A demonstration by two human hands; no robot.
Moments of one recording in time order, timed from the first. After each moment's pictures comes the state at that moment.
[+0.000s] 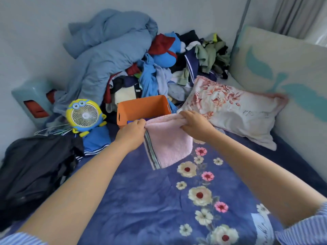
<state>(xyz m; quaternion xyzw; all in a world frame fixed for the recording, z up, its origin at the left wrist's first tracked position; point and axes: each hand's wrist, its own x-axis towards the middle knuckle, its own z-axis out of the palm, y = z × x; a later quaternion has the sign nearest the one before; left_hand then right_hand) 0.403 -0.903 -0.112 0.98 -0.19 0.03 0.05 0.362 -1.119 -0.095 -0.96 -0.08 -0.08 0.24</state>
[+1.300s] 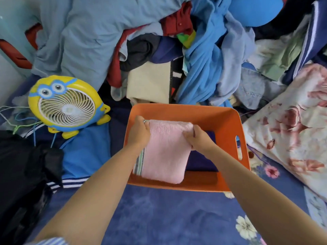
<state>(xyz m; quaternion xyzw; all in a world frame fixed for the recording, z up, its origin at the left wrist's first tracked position) 0.905 -0.830 -0.356 0.91 0.17 -0.03 0.38 0.892 -1.017 -0.342 -0.85 0.08 0.22 0.47</state>
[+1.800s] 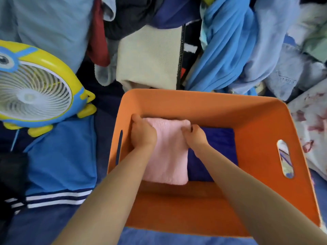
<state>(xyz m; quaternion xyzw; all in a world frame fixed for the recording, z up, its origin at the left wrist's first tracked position) 0.957 -0.837 -0.472 0.87 0.31 -0.04 0.38 0.958 -0.975 -0.479 -0.84 0.23 0.21 0.45</state>
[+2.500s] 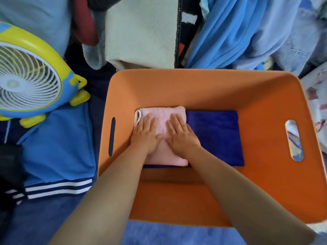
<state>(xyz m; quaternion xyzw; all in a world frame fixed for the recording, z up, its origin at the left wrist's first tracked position) 0.927 -0.821 -0.539 0.95 -0.04 -0.30 0.08 0.922 -0.963 -0.525 -0.95 -0.16 0.28 0.02</state>
